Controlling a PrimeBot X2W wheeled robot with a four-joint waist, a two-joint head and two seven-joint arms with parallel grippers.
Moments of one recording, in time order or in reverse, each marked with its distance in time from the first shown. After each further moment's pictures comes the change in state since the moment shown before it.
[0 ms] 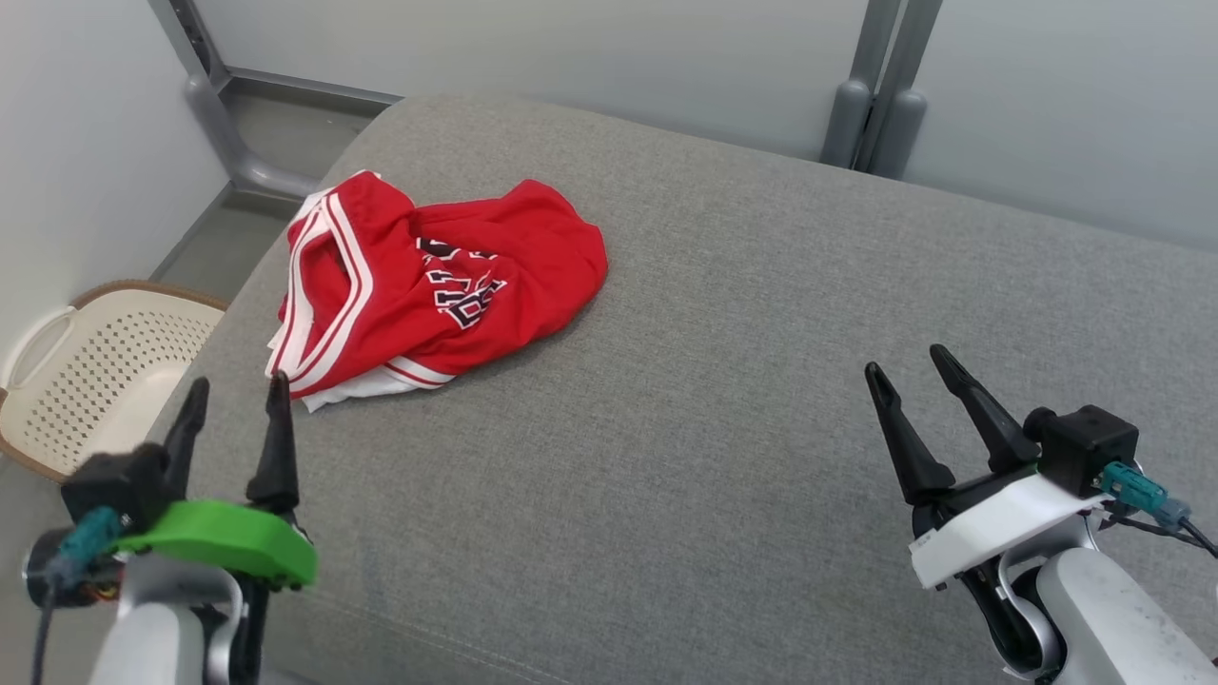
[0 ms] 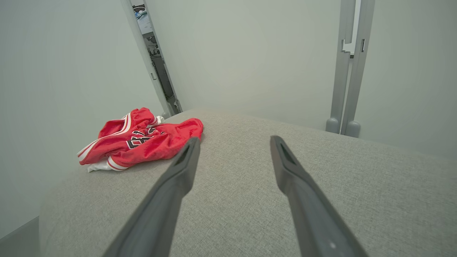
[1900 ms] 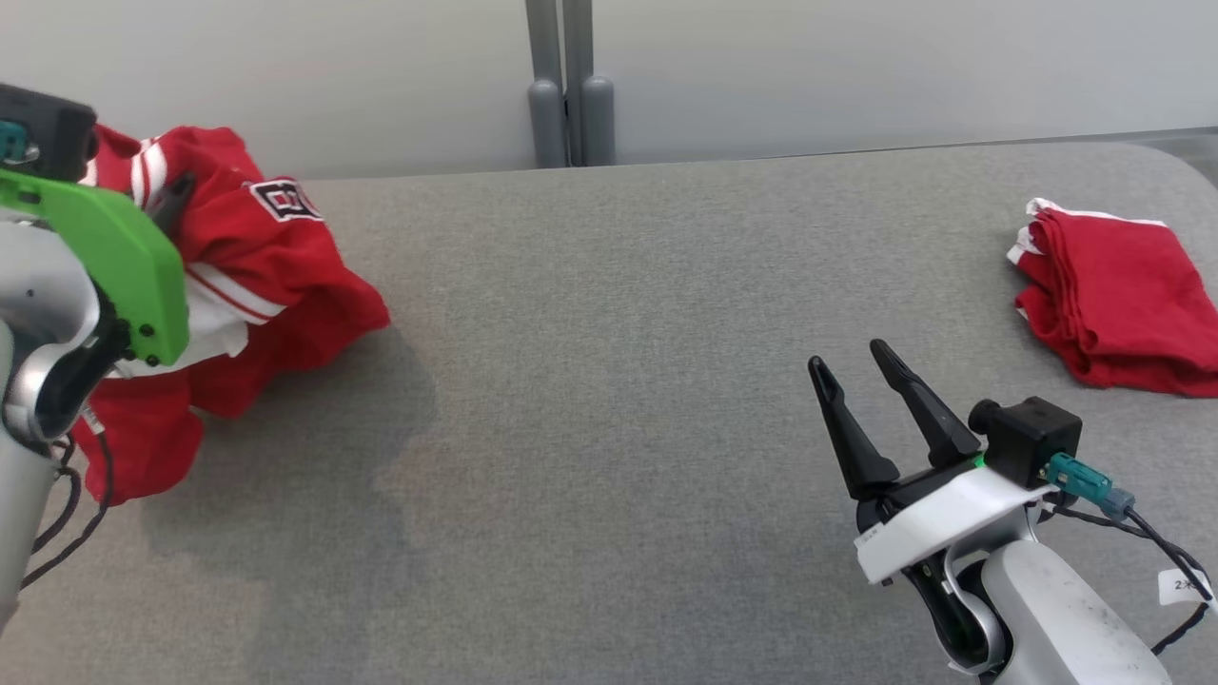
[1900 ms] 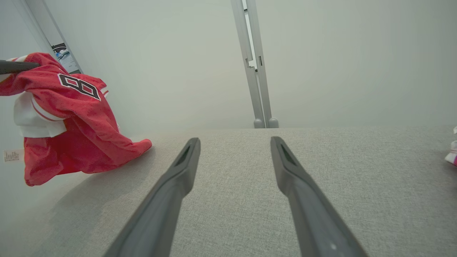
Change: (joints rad) left arm -0.598 0.466 -0.444 0.101 -0.348 -0.041 0.610; right arm -0.046 0.076 0.051 0.023 0.022 0.000 0.000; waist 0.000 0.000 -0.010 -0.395
